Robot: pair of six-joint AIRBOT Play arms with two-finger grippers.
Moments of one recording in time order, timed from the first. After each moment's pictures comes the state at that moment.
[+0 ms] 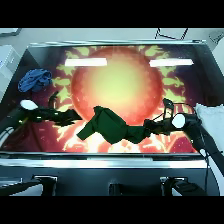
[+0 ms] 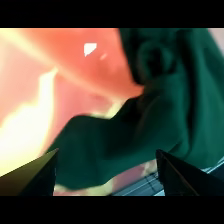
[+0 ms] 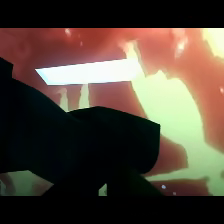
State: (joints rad) left arm 0.06 -1.35 0.92 0.81 -1.18 -1.32; right arm 0.17 -1.07 0.73 -1.25 0.97 1.82
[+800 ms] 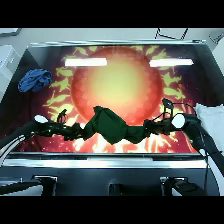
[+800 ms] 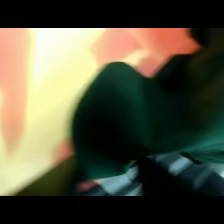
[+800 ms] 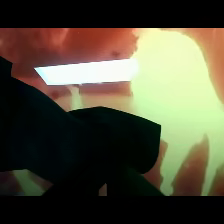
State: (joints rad) left arm -0.06 -1.42 0.67 0.62 -1.02 -1.29; right arm 0.17 -1.07 0.73 -1.24 0.96 1.79
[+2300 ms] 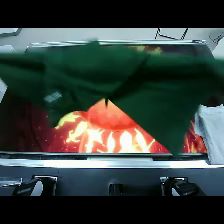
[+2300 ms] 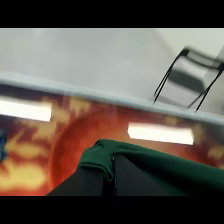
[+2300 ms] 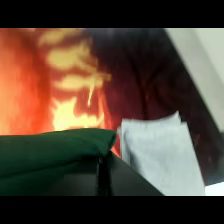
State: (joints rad) left arm 0.29 -0.59 1.20 1.05 -0.88 -1.47; right arm 0.17 -0.82 1.63 -2.04 1.51 1.74
